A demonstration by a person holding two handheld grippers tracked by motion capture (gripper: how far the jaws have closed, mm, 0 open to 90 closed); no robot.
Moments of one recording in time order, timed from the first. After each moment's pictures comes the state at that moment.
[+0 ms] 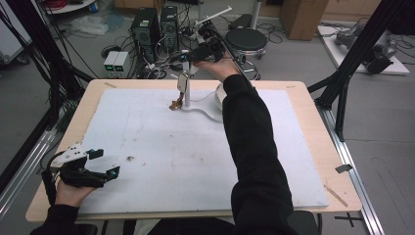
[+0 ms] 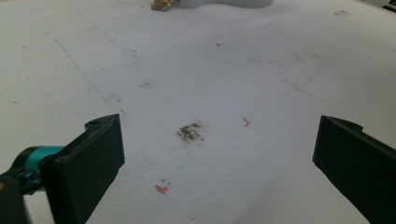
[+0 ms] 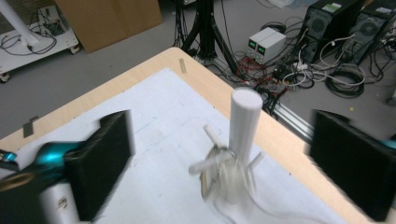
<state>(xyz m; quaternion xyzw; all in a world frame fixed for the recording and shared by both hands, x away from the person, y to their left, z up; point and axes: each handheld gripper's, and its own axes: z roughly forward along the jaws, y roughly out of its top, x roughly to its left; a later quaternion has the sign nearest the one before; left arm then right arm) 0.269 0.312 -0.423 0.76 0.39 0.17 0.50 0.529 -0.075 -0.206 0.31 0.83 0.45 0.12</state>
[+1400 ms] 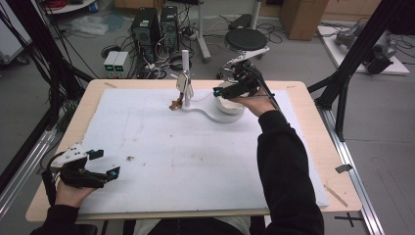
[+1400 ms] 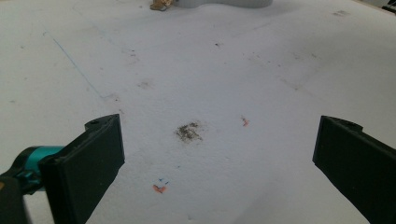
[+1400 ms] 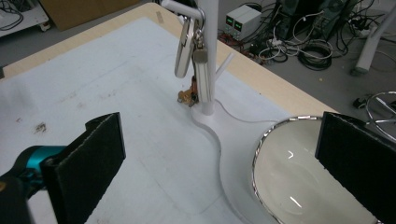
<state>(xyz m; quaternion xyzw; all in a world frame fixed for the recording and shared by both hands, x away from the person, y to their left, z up) 0.268 0.311 -0.424 0.76 0.38 0.17 0.50 0.459 -0.167 -0.262 0.33 0.83 0.43 0.15</state>
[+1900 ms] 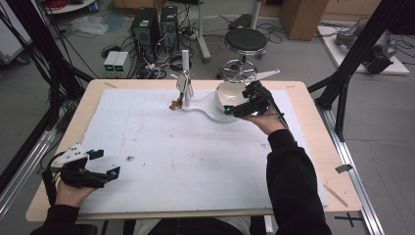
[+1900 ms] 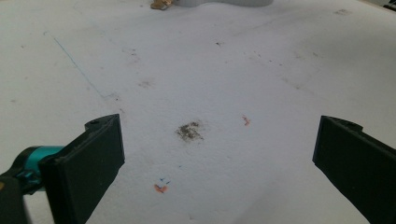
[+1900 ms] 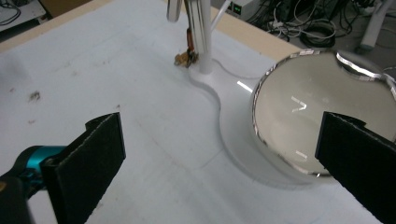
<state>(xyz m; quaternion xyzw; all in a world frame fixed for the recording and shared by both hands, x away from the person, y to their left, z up) 0.268 0.311 -0.424 0.76 0.39 0.17 0.50 0.435 -0.200 -0.308 0.34 0.83 0.42 0.14</state>
